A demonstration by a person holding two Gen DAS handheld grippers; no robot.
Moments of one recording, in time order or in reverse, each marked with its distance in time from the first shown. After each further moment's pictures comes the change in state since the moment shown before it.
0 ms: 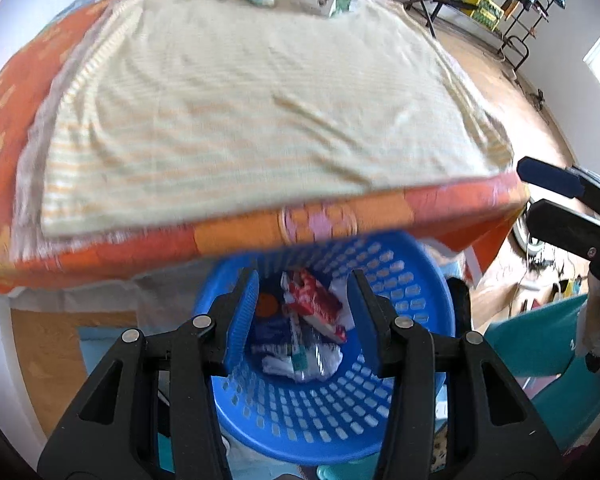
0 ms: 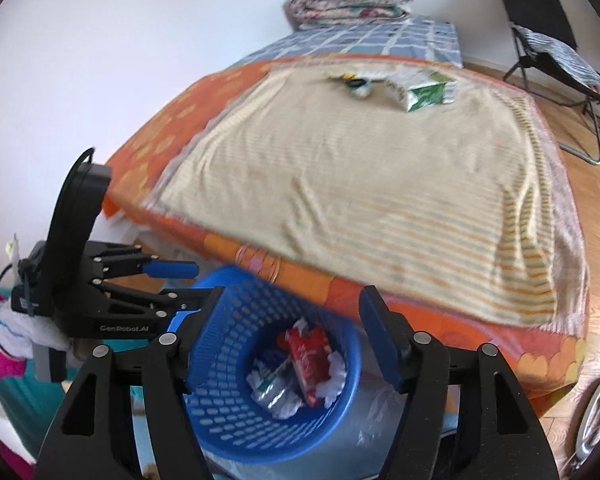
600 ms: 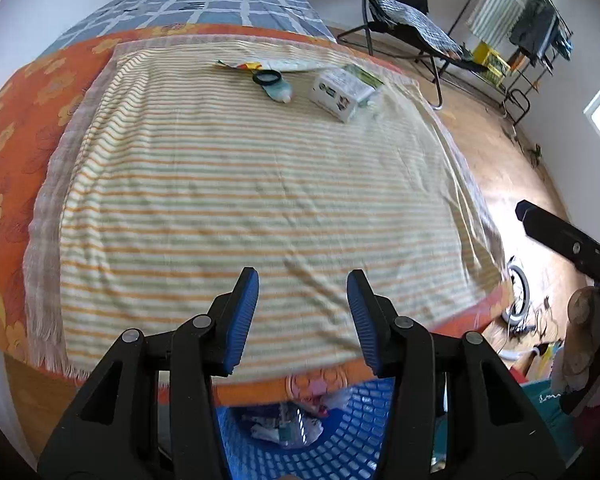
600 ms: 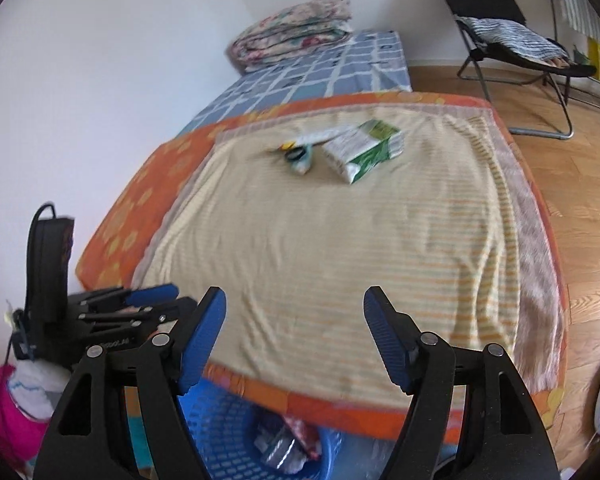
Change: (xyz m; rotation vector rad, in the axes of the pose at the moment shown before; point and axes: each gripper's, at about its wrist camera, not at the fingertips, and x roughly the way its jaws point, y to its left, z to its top) left arm -0.012 0.029 0.110 -0.097 -0.131 -0.042; right arm -0.006 -0.063 0.093 0.206 -0.115 -0.053
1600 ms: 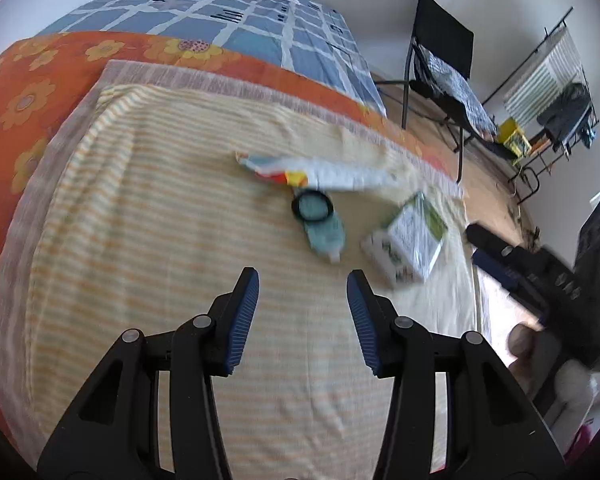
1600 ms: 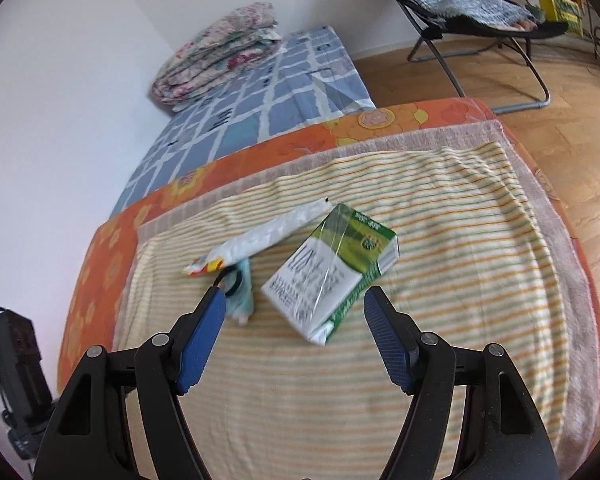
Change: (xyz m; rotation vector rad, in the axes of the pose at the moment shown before) left arm 0.080 0.067 0.157 -0.224 -0.089 -0.069; right arm 0.160 -0.053 0.148 0.256 -0.007 -0.117
